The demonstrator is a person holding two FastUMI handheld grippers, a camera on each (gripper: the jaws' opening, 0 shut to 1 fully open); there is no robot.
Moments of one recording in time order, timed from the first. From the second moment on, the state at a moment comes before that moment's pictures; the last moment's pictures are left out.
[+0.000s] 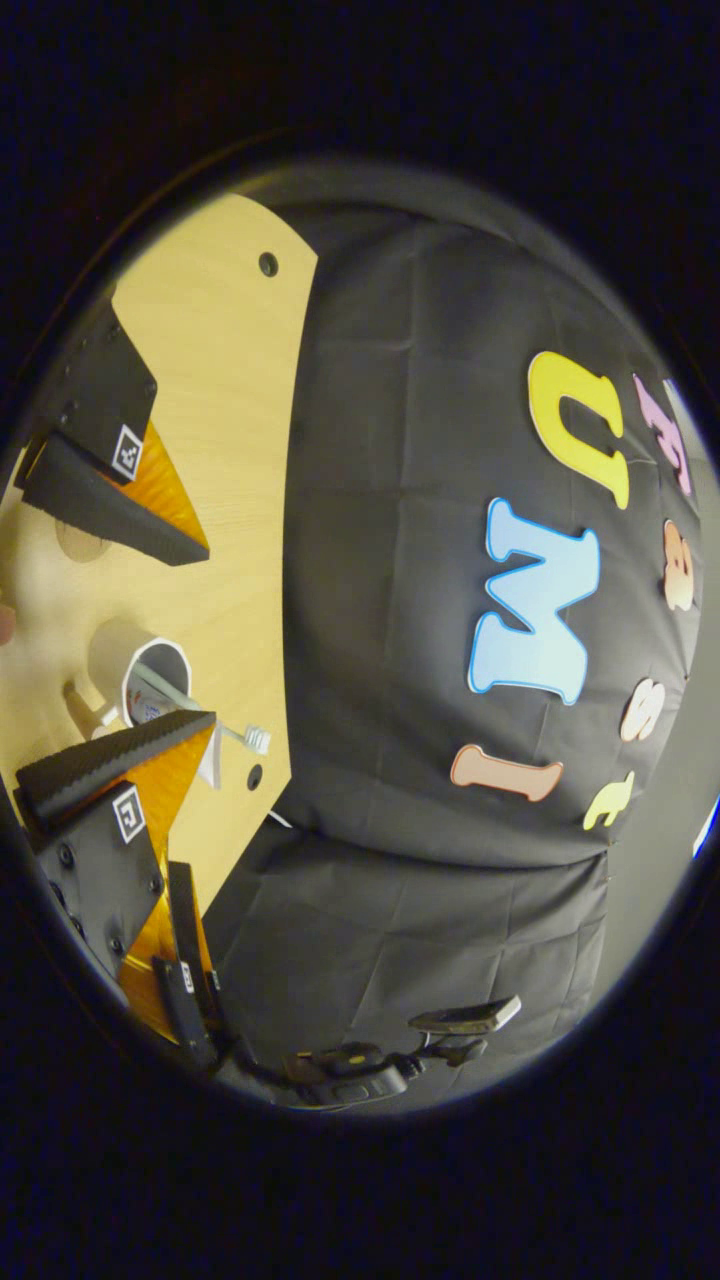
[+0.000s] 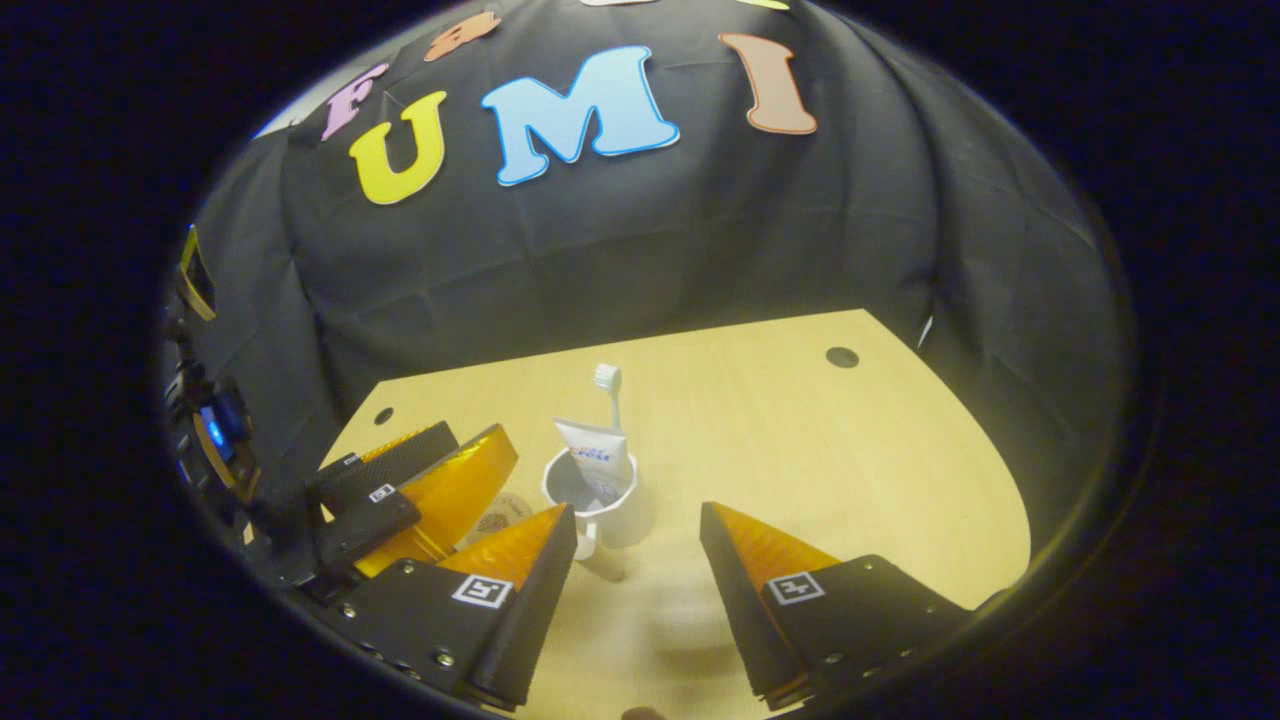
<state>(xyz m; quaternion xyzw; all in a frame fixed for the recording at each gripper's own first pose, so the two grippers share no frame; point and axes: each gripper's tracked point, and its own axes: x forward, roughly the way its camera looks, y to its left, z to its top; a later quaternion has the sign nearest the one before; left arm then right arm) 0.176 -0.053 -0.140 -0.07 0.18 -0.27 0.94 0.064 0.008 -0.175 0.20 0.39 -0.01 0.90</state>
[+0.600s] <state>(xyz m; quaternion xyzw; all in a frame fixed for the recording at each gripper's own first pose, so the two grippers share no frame) 0.154 -0.017 -0.143 -0.05 0.23 -0.26 0.94 0.065 0.038 -0.221 0.19 0.51 0.00 0.84</state>
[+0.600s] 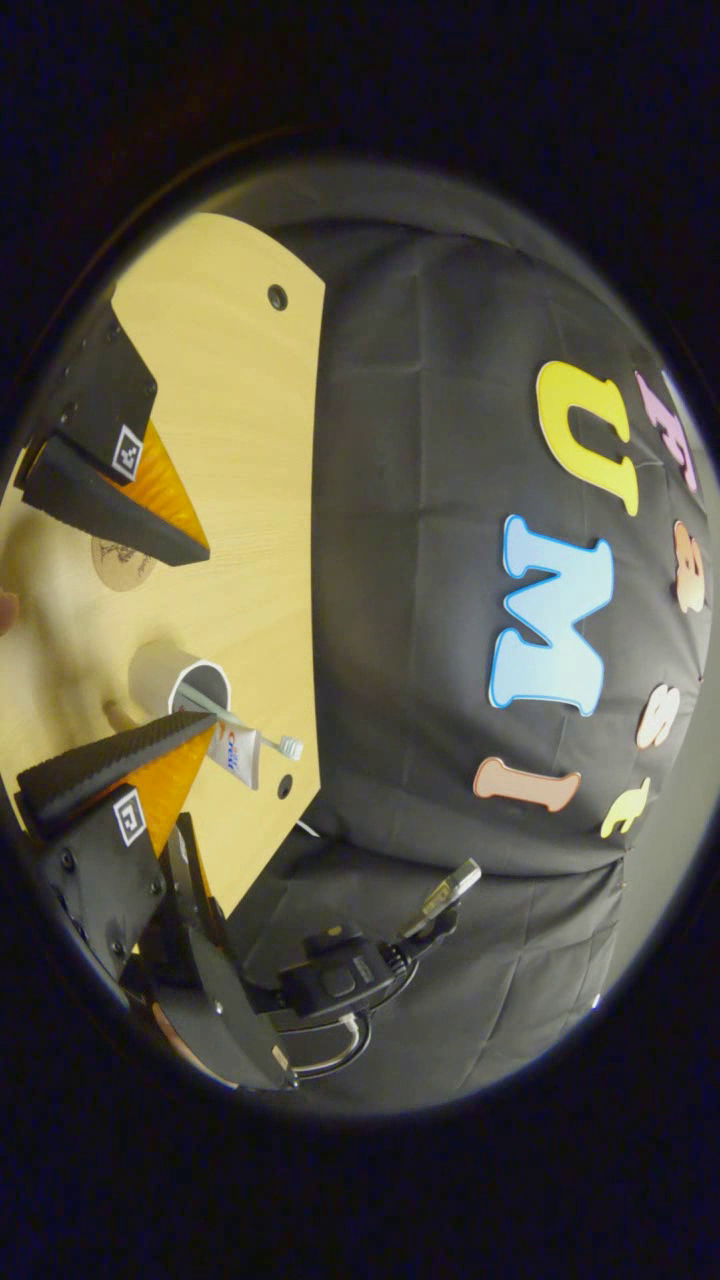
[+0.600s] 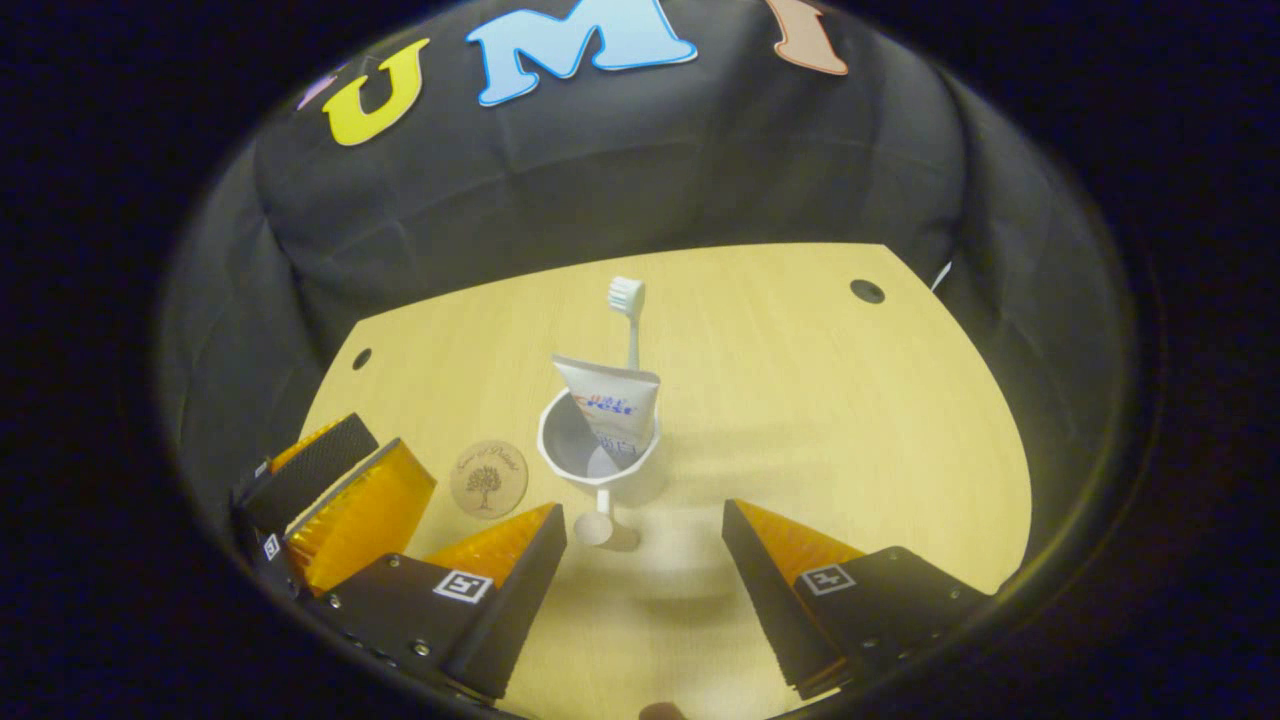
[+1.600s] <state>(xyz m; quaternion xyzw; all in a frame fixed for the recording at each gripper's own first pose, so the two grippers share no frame) 0.170 0.043 -0.193 -0.07 0.34 -0.21 0.92 0.085 0.067 -0.271 0.11 0.63 0.02 0.77</state>
